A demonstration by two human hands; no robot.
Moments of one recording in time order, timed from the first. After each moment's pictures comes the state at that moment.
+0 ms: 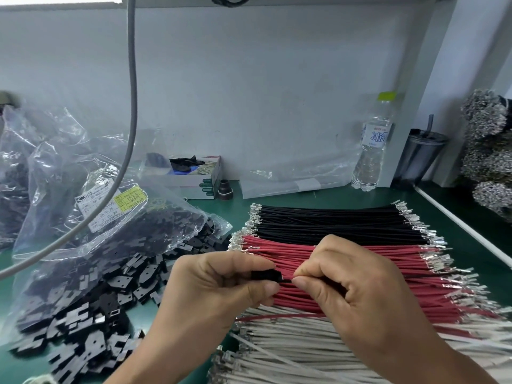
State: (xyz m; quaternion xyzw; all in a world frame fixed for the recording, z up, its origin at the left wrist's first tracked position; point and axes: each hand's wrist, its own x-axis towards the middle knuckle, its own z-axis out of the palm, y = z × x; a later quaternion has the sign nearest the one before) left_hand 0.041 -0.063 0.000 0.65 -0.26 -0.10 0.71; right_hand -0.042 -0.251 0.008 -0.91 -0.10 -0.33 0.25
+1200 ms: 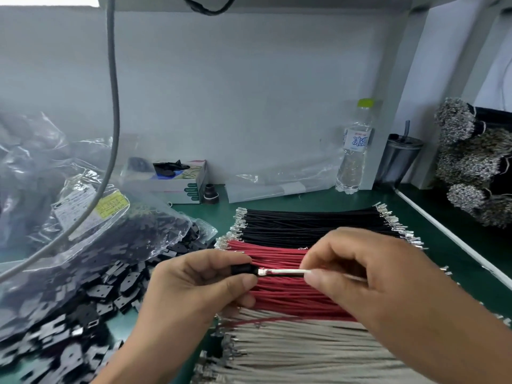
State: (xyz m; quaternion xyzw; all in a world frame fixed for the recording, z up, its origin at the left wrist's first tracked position) left_hand 0.051 -0.069 -0.011 0.64 -0.22 -0.11 0.73; right_hand -0.076 -0.262 0.063 -0.95 0.01 -0.16 0.27
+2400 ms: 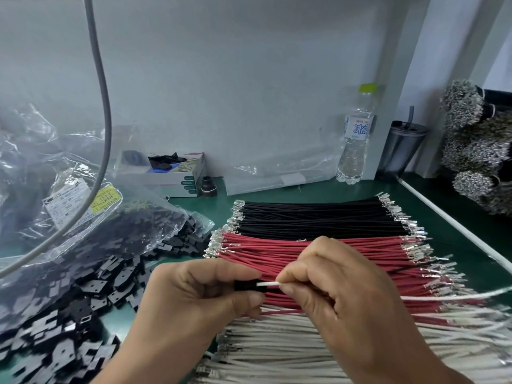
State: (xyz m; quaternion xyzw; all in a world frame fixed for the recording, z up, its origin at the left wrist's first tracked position) left_hand 0.034 -0.070 -0.004 0.68 -0.26 -0.09 0.68; right_hand -0.053 -0.250 0.002 -0.91 -0.07 -0.38 0.18
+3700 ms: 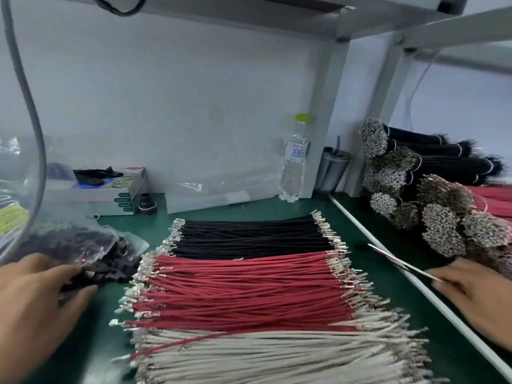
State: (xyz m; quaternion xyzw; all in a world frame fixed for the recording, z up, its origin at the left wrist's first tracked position) left_hand 0.216 0.016 -0.114 0.95 -0.21 0.08 0.23; right_hand -0.198 -0.582 -0.095 -0.93 0.30 -0.19 0.05
